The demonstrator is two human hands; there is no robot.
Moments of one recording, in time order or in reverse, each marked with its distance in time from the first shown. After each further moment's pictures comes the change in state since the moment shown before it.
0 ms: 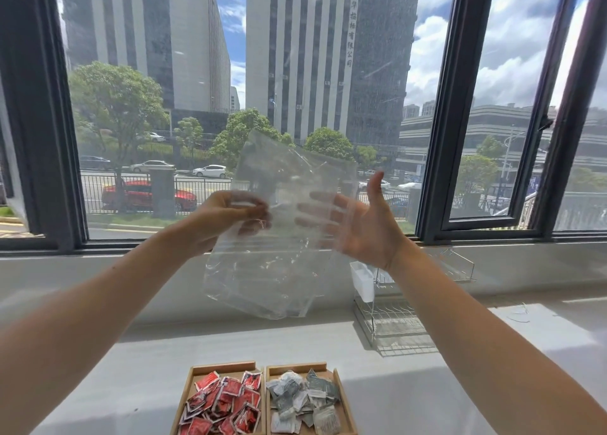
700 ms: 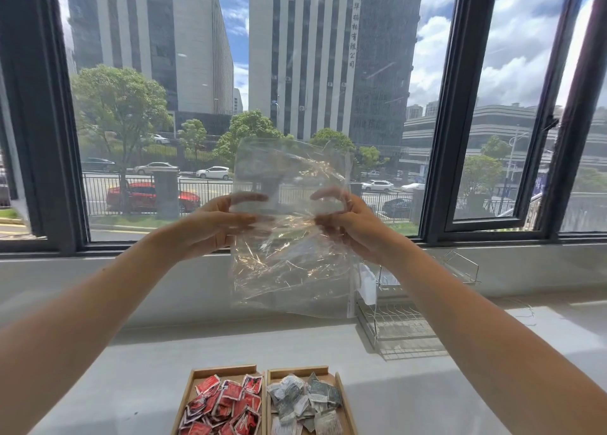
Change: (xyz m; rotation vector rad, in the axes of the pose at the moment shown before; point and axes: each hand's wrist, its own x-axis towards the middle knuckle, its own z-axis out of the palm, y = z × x) left_hand -0.002 -0.005 -0.016 -0.282 -0.239 -0.095; right_hand 0.018 0.002 -0.003 -0.450 0.286 -0.097
